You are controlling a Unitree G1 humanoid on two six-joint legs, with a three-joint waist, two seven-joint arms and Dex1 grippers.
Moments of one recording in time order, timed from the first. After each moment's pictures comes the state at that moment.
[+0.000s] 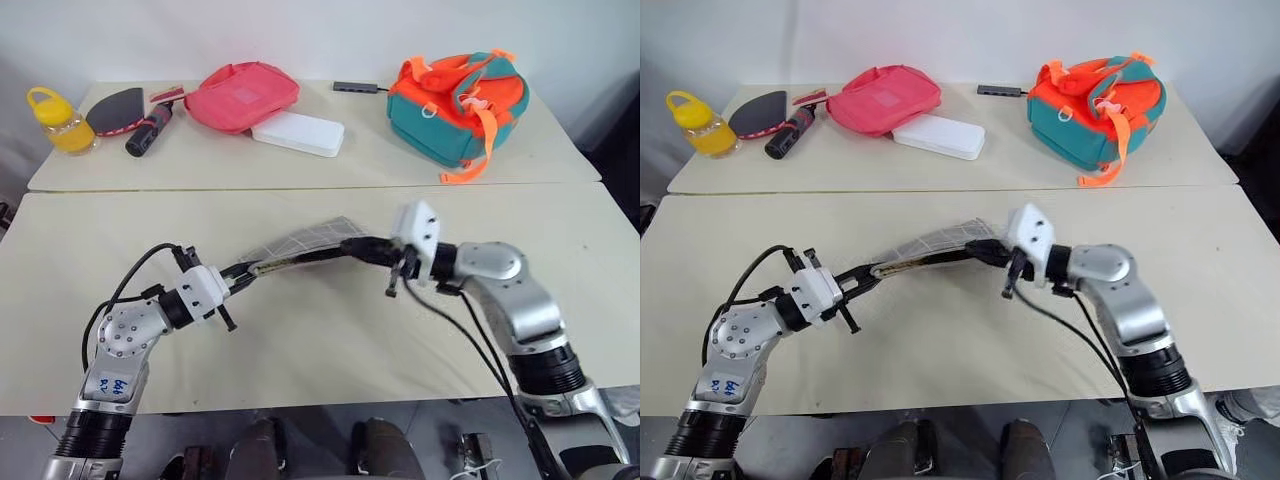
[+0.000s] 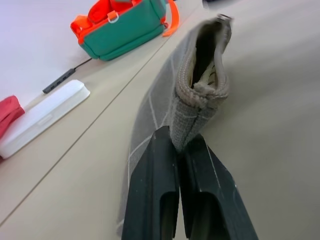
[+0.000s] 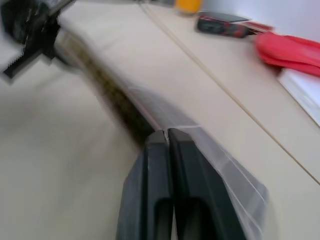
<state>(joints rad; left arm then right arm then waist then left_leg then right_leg) -0.15 0.58 0.05 -0.07 -0.17 -0.29 -0.71 -0.52 -0.50 0.20 -0.15 0.23 0.24 0.94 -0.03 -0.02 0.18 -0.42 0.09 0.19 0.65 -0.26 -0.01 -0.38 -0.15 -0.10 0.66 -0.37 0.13</state>
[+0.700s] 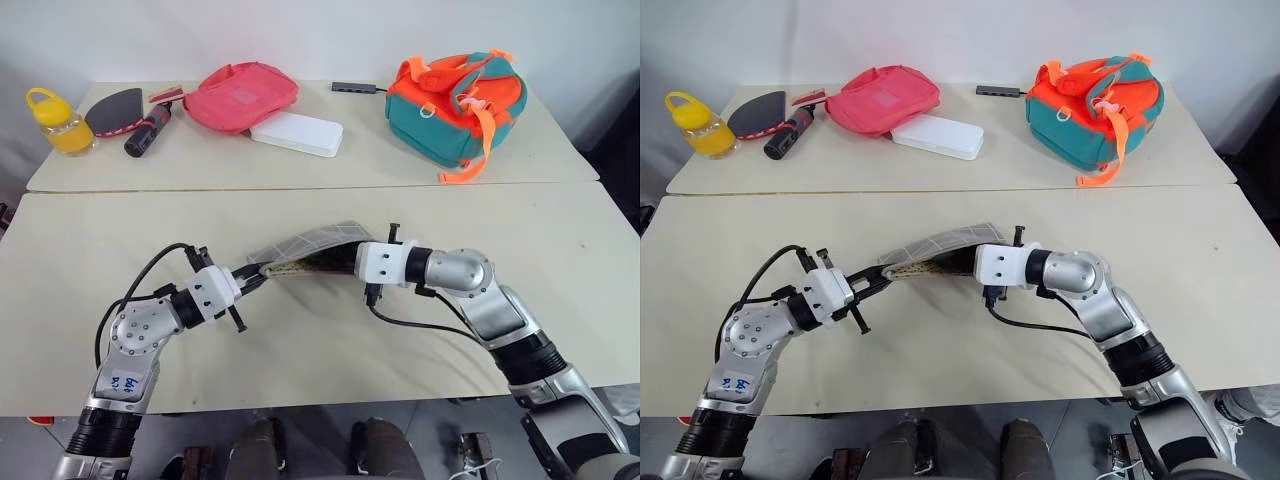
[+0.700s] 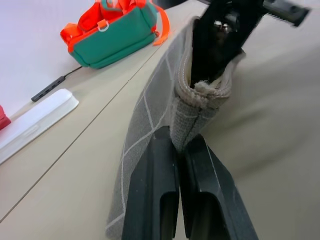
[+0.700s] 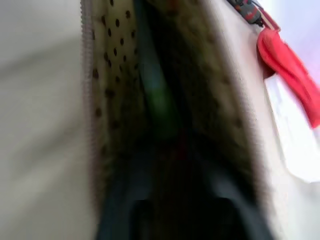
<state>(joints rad) -0.17 0.55 0.02 -0.09 -0.16 -0.27 -0.71 -0.61 -0.53 0.33 0.06 -0.21 -0.13 0.81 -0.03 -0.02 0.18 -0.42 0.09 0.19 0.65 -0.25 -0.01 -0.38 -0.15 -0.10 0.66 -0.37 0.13</state>
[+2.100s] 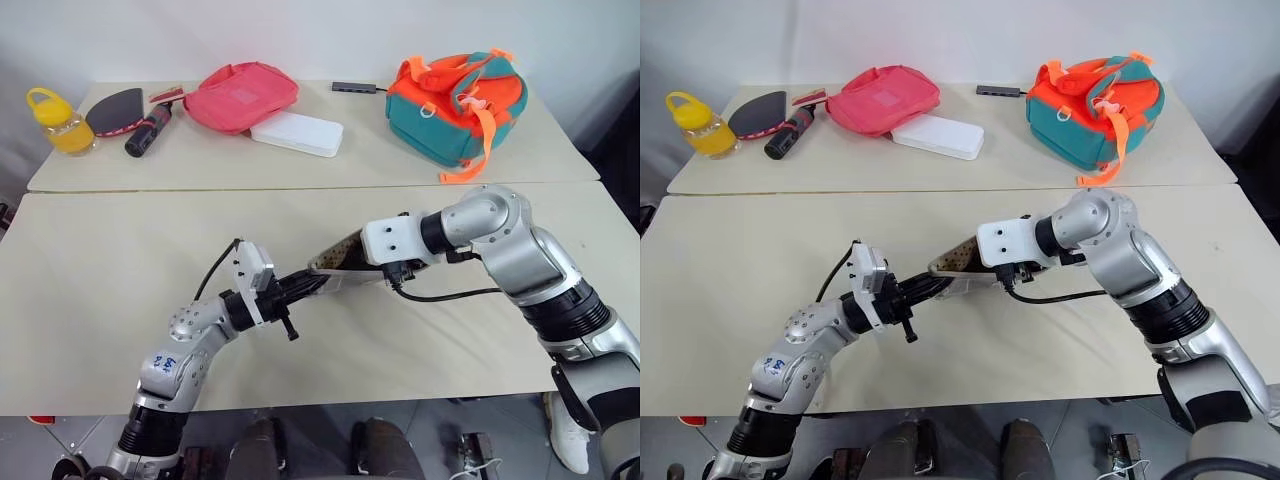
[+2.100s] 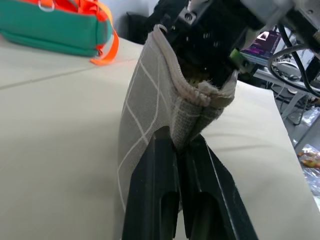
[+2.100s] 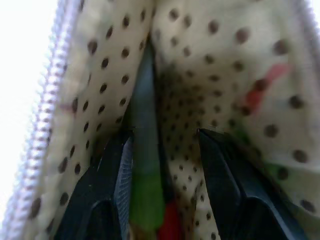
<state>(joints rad) -0.22 0.35 -0.07 -0.26 -0.50 0.36 -0.72 -0.88 -0.70 0.45 -0.06 -0.15 0.30 1.32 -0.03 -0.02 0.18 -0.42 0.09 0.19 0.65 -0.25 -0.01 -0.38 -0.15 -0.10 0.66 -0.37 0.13</state>
